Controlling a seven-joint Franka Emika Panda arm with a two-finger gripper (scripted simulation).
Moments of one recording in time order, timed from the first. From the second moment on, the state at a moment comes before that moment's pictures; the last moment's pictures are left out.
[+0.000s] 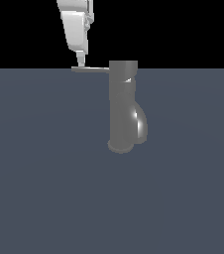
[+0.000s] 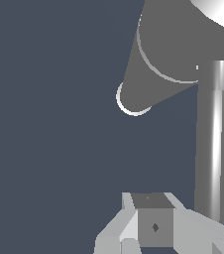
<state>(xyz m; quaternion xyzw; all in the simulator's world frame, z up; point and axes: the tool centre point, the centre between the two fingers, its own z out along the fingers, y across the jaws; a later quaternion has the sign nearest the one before) 0.044 0.095 0.292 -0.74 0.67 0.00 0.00</state>
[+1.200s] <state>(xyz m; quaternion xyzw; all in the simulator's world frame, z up) 0.016 0.095 0.285 -0.73 0.68 0.00 0.00</state>
